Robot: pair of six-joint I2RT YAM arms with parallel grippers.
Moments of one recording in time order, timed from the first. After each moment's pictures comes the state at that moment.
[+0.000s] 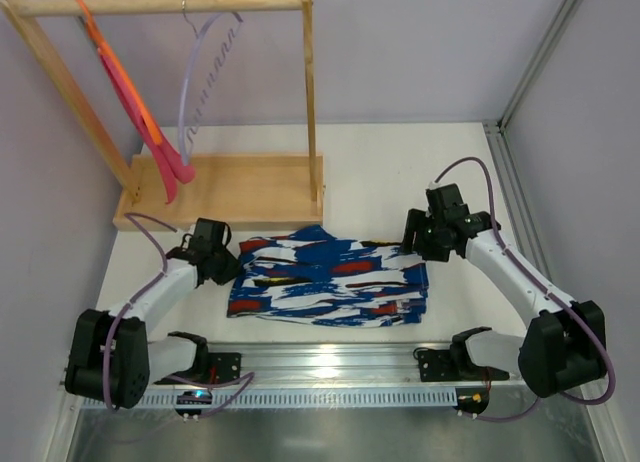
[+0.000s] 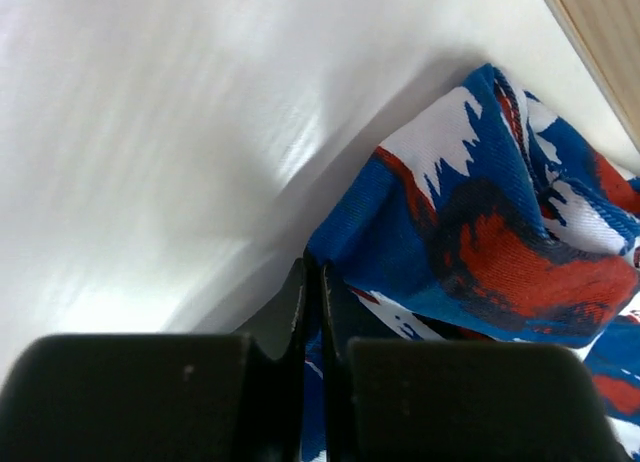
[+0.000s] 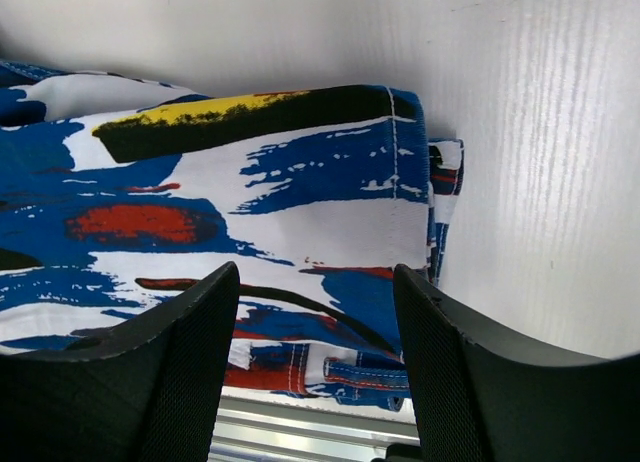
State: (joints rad) left arm -0.22 1.20 0.56 -0.42 -0.05 -0.93; right arm 0.27 1.20 0.85 -0.71 -0.05 0.48
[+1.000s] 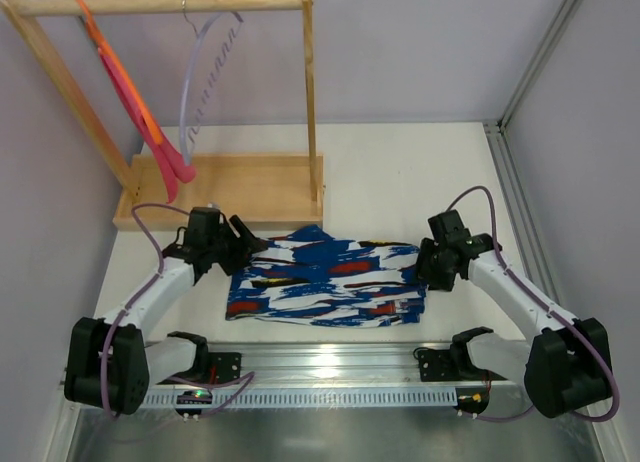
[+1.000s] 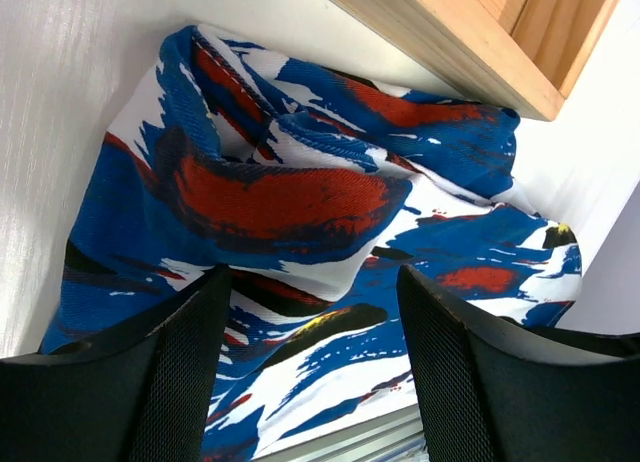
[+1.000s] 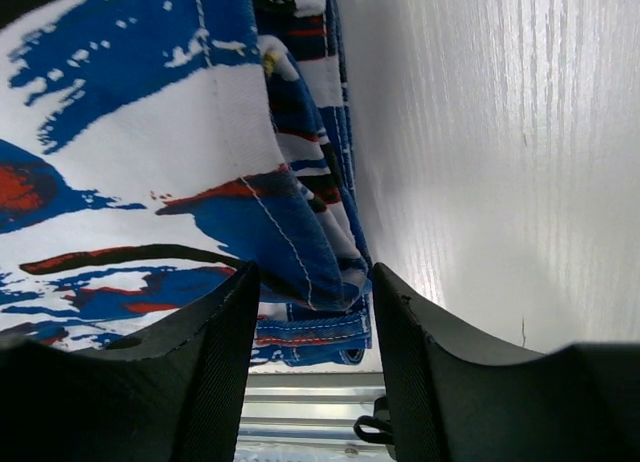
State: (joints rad) left arm -0.21 1.15 0.60 -0.32 0.23 -0.86; right arm 0.27 1.11 0.68 -0.79 -0.01 0.61
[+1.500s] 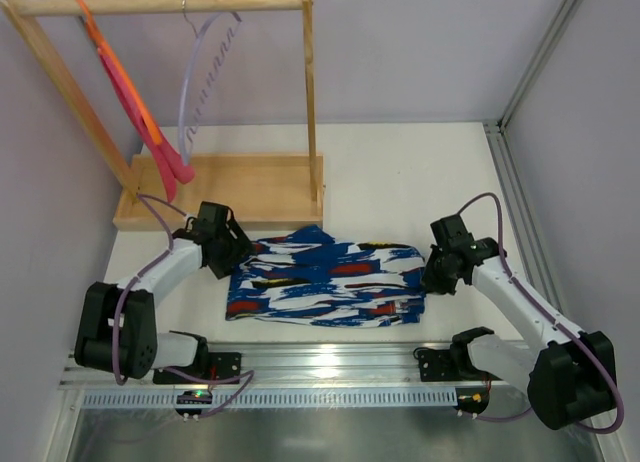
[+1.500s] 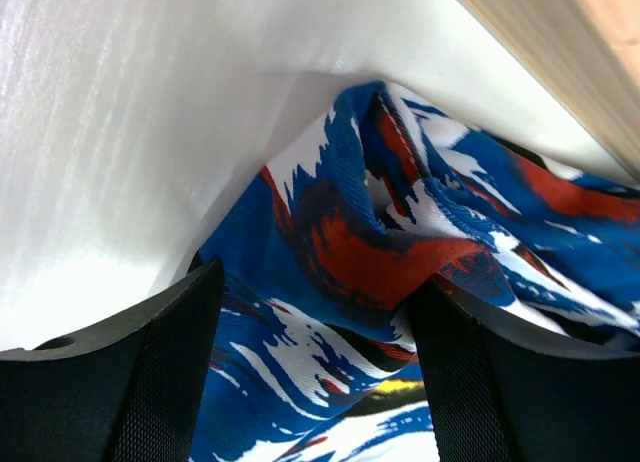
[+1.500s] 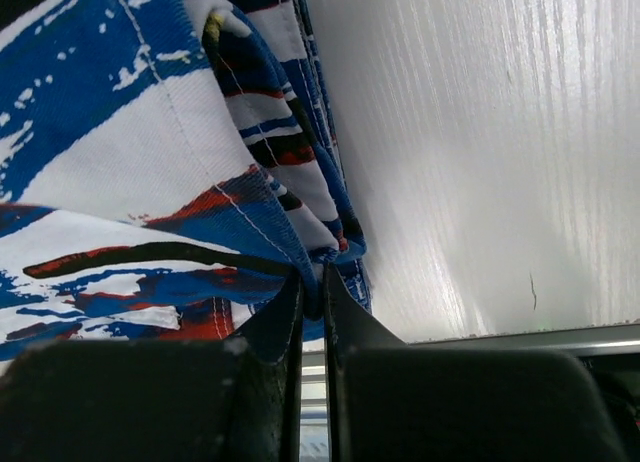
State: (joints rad) left arm -0.21 1.31 0.68 -0.47 0.01 -0.84; right arm 0.27 1.04 0.65 -0.86 -0.01 0.71
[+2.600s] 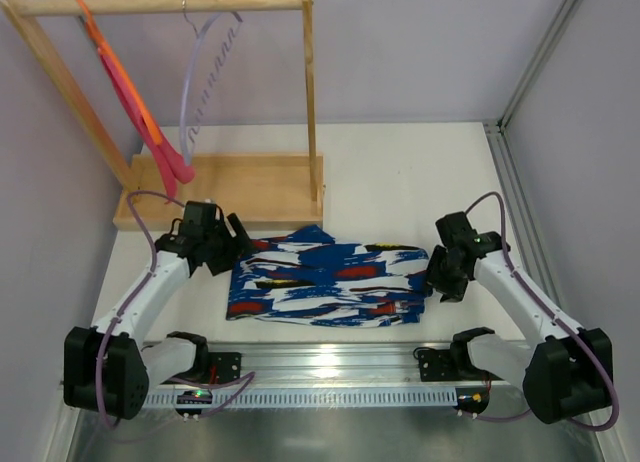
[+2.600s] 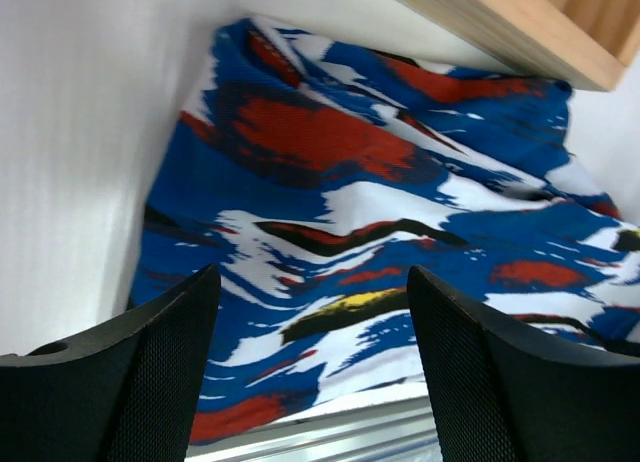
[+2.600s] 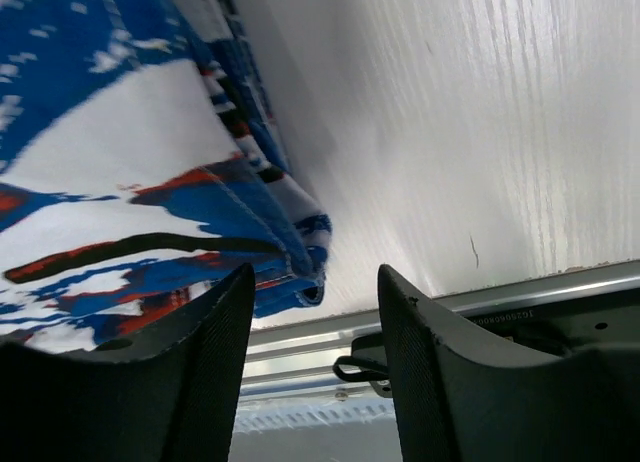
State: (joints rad) left arm -0.20 1.11 0.72 -0.59 0.12 -0.71; right arm 0.23 1.08 0.69 -0.98 0.02 0.68
